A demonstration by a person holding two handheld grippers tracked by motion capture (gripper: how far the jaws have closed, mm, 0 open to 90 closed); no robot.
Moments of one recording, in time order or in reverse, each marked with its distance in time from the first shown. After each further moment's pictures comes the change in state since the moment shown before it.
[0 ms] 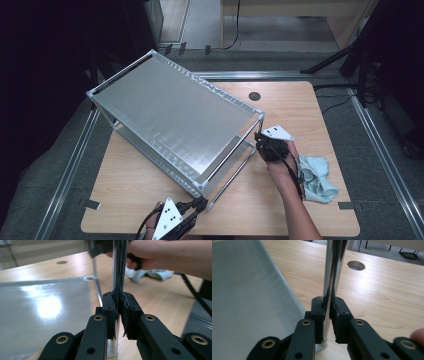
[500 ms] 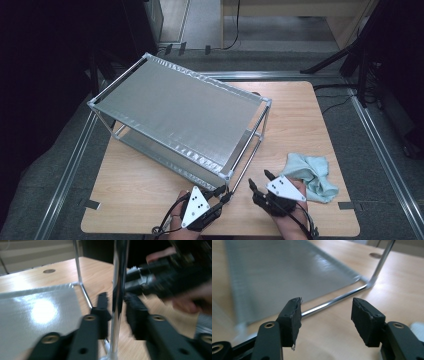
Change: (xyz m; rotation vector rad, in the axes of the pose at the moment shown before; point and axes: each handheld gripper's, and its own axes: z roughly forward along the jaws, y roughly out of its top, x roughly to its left) left arm -0.008 0.025 0.049 -0.027 -0.039 -0.012; right arm 0.047 -0.082 -0.106 -0.060 0.123 -0.067
